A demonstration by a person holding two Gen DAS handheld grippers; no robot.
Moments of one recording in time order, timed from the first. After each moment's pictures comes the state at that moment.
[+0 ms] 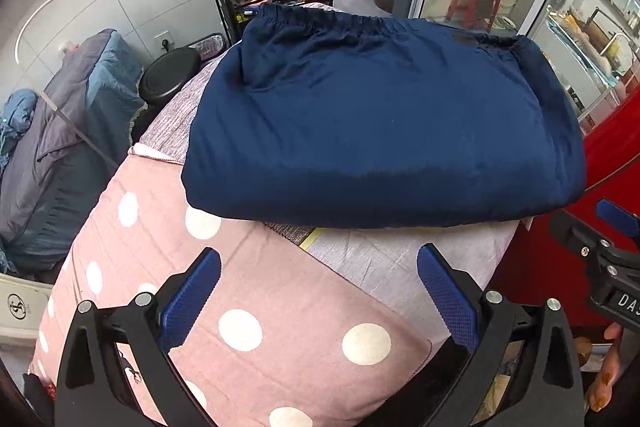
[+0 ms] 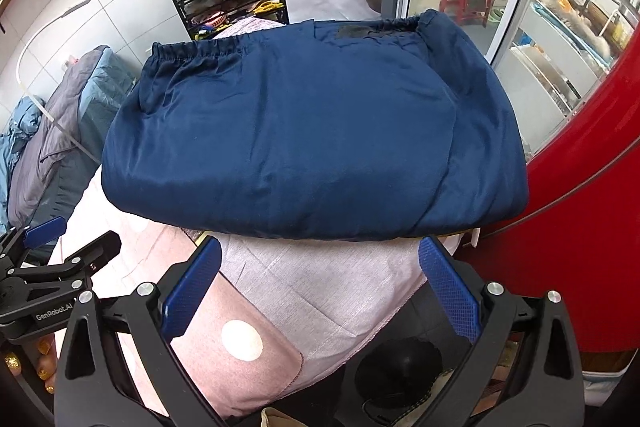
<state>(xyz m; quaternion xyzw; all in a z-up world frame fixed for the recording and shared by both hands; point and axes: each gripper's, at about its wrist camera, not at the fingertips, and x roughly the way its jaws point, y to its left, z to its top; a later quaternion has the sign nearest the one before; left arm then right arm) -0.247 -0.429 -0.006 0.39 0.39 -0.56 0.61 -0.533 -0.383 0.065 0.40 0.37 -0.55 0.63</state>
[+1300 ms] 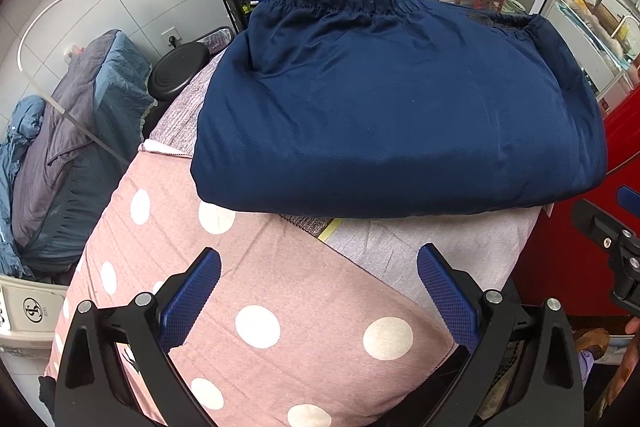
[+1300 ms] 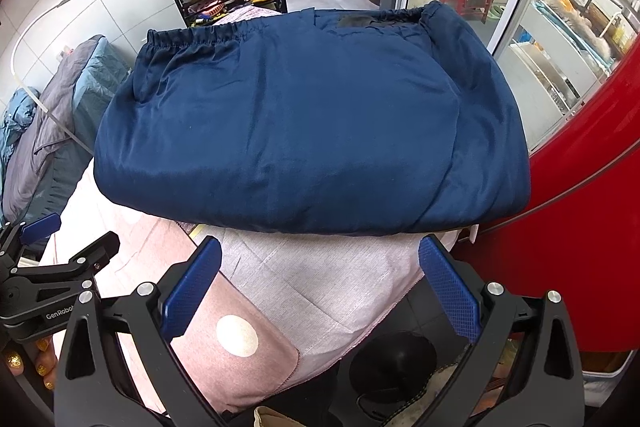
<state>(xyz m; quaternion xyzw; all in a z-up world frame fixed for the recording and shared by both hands) -0.243 -0.438 -0.020 0.43 0.38 -0.54 0.62 -0.527 -0.386 0.057 0.40 0.39 -0.55 0.62</state>
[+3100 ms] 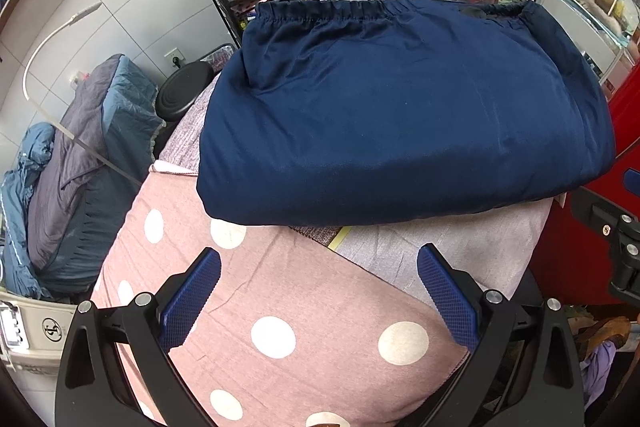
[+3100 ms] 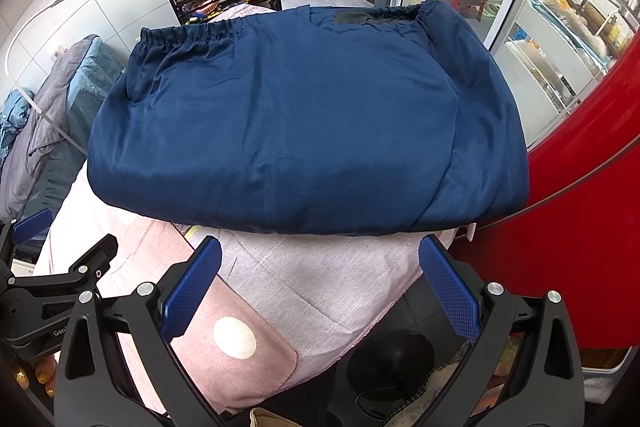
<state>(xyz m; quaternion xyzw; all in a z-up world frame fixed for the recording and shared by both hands) -0.258 -0.437 -0.020 0.45 0.33 -0.54 0.63 -0.526 -0.395 0.052 0.40 0.39 -0.55 0.62</state>
